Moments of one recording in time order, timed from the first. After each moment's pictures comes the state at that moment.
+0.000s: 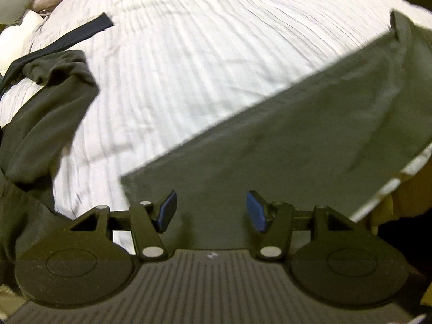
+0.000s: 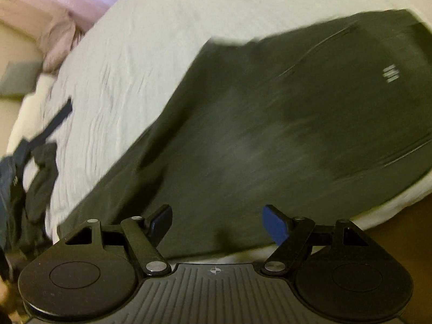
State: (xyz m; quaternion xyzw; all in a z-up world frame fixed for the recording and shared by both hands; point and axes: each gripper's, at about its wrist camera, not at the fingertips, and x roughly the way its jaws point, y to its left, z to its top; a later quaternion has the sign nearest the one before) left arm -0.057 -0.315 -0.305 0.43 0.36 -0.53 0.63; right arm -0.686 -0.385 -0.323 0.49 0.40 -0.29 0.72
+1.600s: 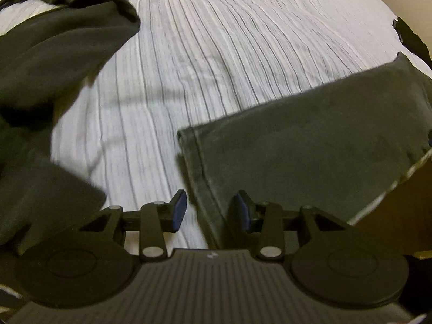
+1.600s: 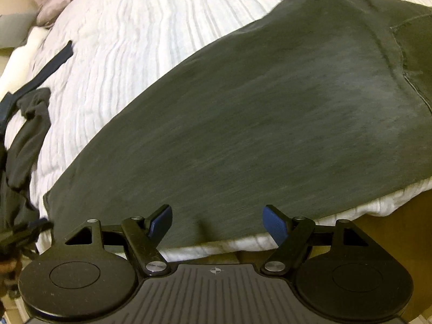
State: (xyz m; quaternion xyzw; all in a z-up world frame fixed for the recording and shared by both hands) left arm 0.046 -0.278 -0.348 0.34 0.46 -0.56 0.60; right arm -0.535 -0.298 -0.346 0.46 0.47 -0.28 0.70
